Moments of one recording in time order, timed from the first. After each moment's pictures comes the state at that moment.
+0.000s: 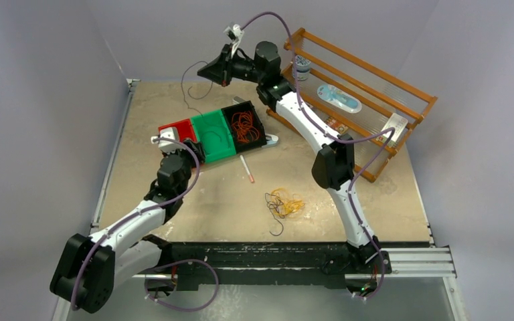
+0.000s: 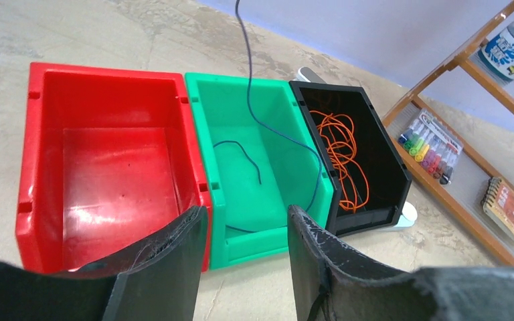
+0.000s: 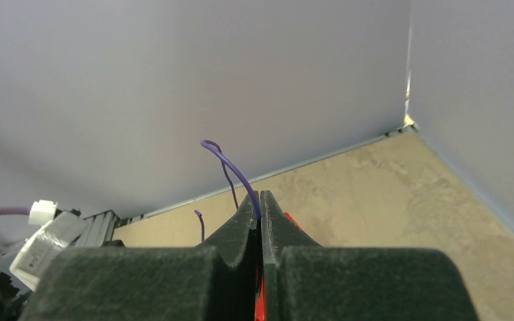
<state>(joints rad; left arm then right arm) -0.40 1.04 0.39 0.53 -0.39 -0.44 0.60 2.37 2.43 0.15 -0.73 0.39</state>
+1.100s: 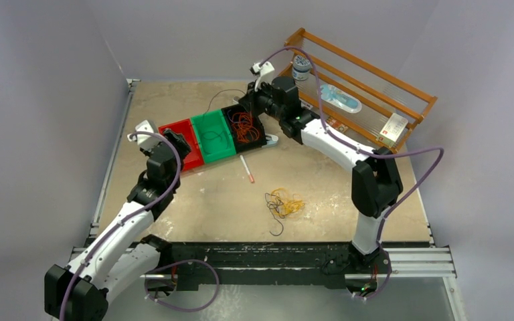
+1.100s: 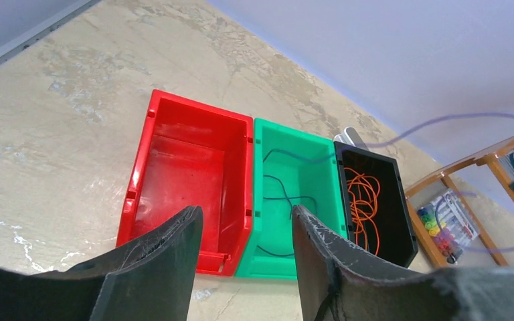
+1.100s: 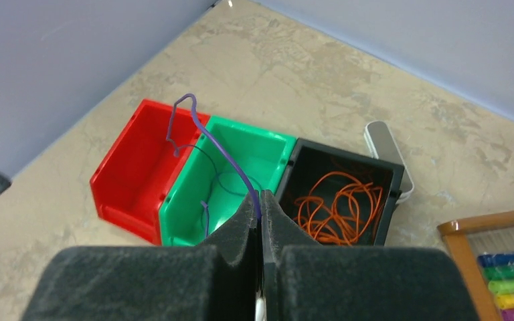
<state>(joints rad) -0.40 0.84 0.59 0.04 -0.66 -0.61 0.62 1.87 1.56 0.12 -0.16 0.18</state>
